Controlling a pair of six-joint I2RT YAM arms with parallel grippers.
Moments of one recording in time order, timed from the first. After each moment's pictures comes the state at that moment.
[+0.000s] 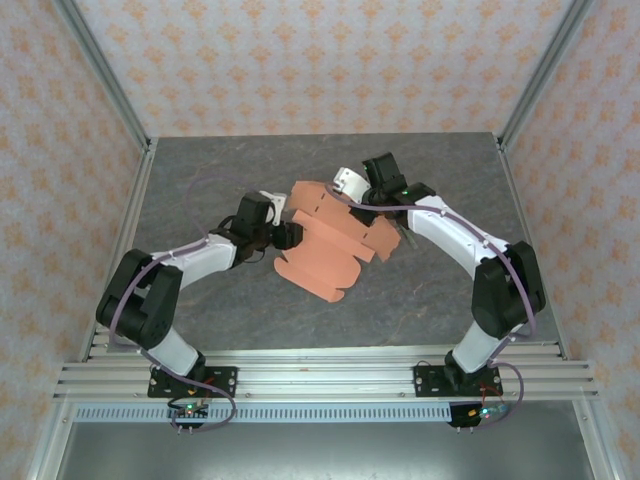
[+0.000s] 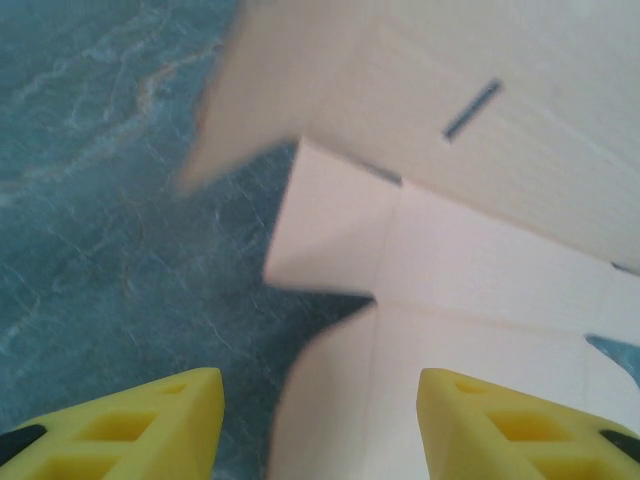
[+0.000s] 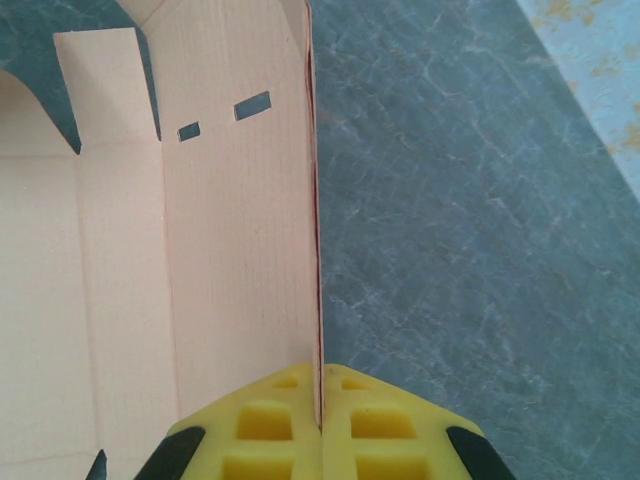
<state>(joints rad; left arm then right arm) -0.37 1.61 0.86 0.00 0.20 -0.27 0.50 1.66 1.32 -0.50 -0.07 -0.60</state>
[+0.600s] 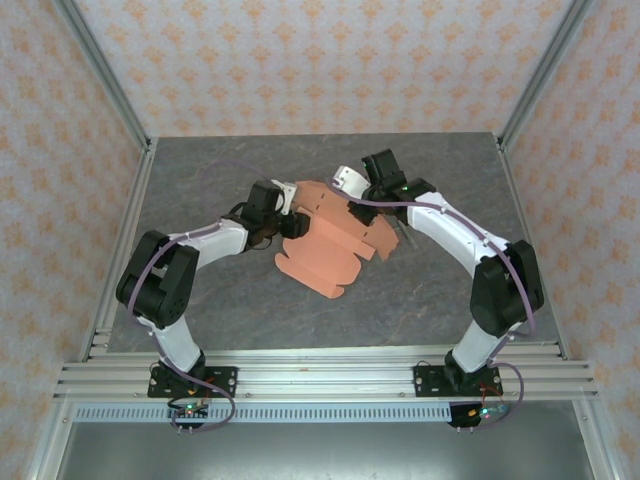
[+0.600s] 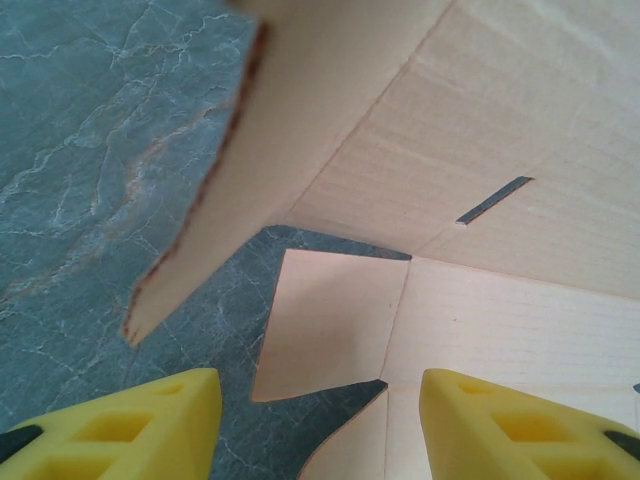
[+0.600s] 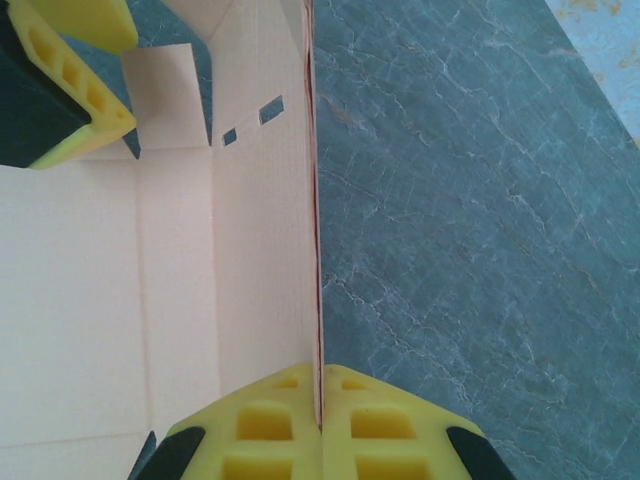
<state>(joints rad) -0.37 1.76 1.01 -0.01 0.19 -0.19 0.50 1.67 1.37 -0.56 -0.10 -0.58</state>
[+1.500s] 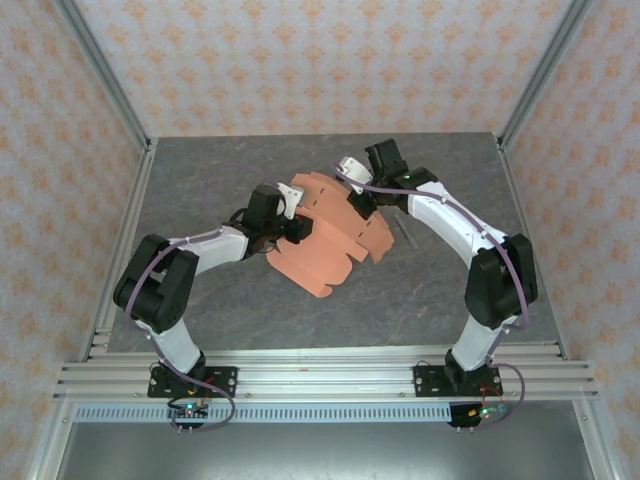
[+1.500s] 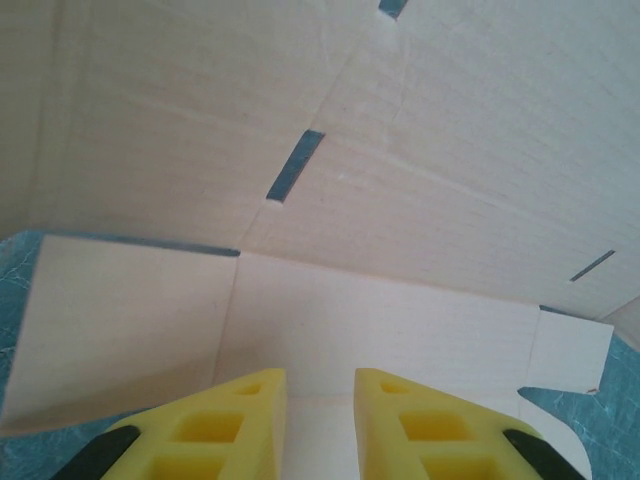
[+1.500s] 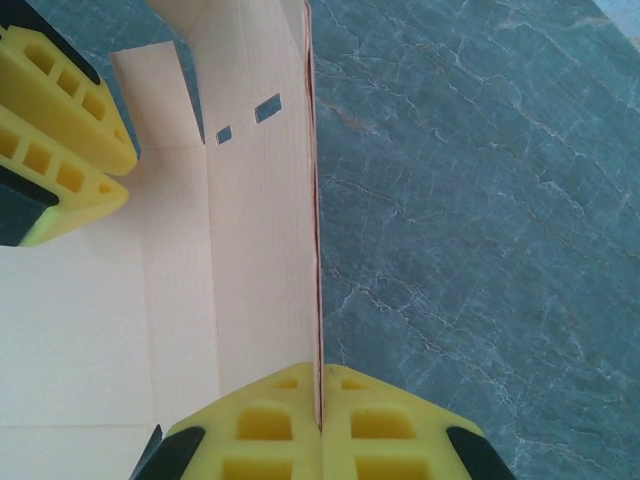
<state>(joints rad) -0.40 1.72 0.94 0.11 0.31 -0.17 0.46 1.73 1.47 -0.64 -0.19 -0.47</state>
